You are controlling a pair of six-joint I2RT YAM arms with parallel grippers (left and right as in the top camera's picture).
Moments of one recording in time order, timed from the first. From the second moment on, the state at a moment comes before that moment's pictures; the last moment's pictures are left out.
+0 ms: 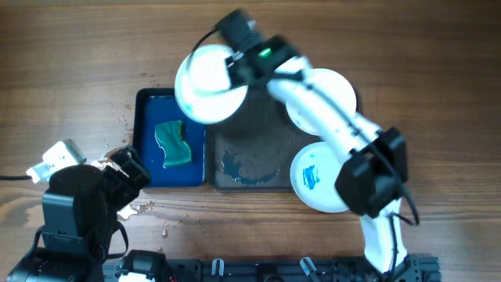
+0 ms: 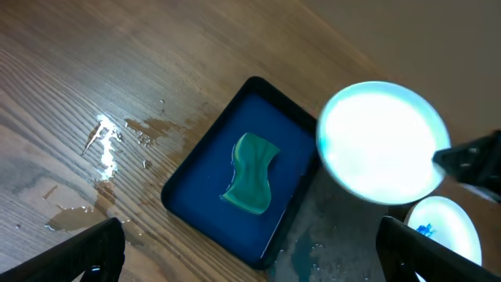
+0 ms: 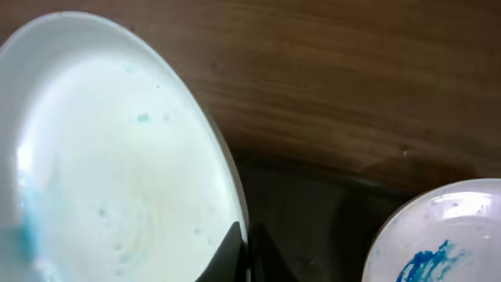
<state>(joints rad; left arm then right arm) -0.16 0.70 1.19 -1.25 -0.30 -0.74 0.58 2.16 2.06 -0.96 0.07 0.34</state>
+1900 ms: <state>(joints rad) -0.16 1.08 1.13 -1.16 -0.14 -0.74 -0.06 2.23 1.86 -1.25 -0.23 0.09</state>
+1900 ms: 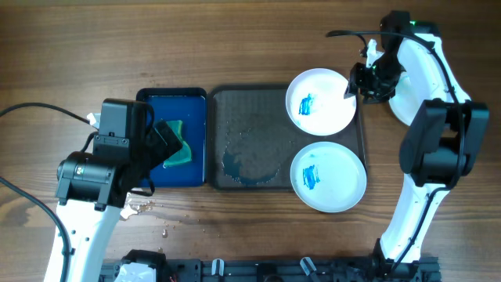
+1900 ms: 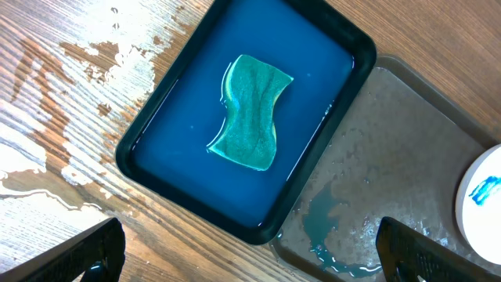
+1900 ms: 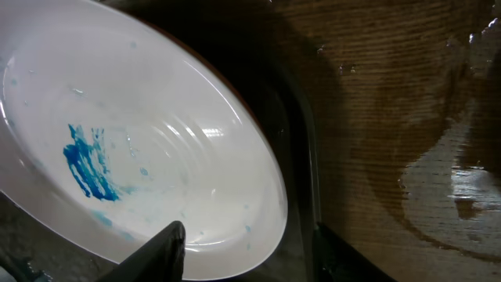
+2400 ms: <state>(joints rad) -0.16 1.08 1.13 -1.16 -0.13 -0.73 -0.05 2.28 1.75 -1.17 -0.29 0.10</state>
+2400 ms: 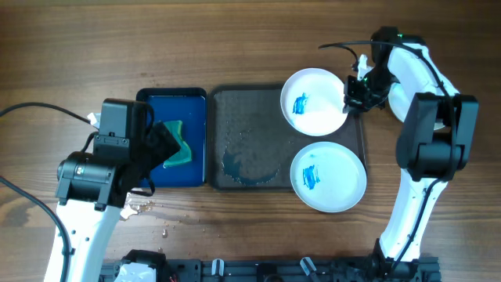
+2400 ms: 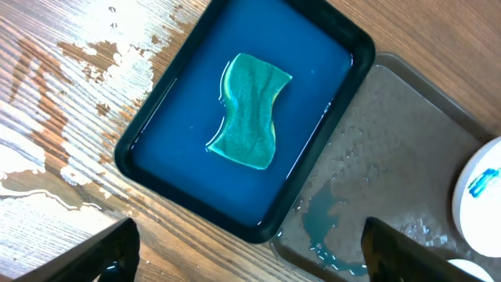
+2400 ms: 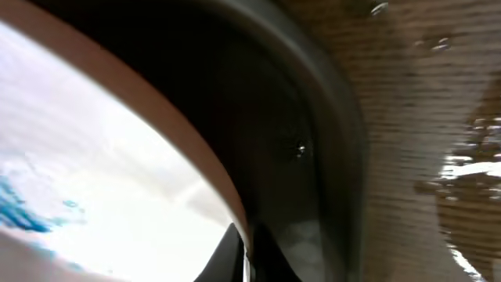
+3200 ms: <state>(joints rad) -0.16 1.78 1.13 -0.82 -0.12 -0.51 0.20 2.28 1.75 -1.18 -0.26 0.10</state>
